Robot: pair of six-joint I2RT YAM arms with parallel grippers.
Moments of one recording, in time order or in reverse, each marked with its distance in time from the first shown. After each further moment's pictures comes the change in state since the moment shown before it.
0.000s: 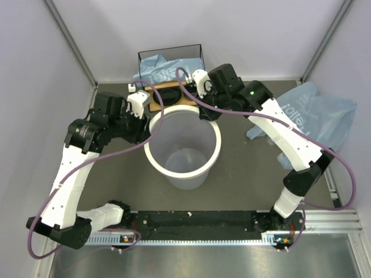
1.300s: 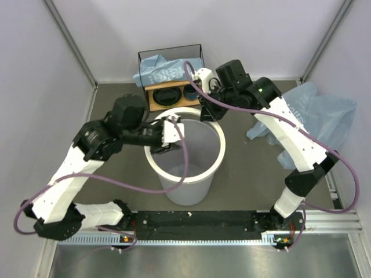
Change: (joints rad) left arm -0.407 0.006 0.113 0.095 0.304 0.558; right arm -0.054 -0.019 0.061 -0.066 -0.178 -0.008
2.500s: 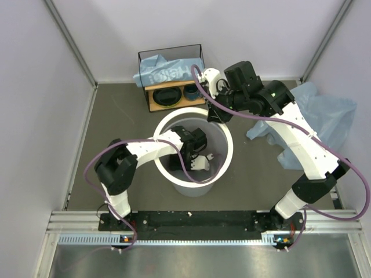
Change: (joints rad) left arm -0.111 0.644 -0.328 -0.059 -0.553 0.088; right arm 0.021 -0.087 -0.016 -0.040 0.071 -0.028
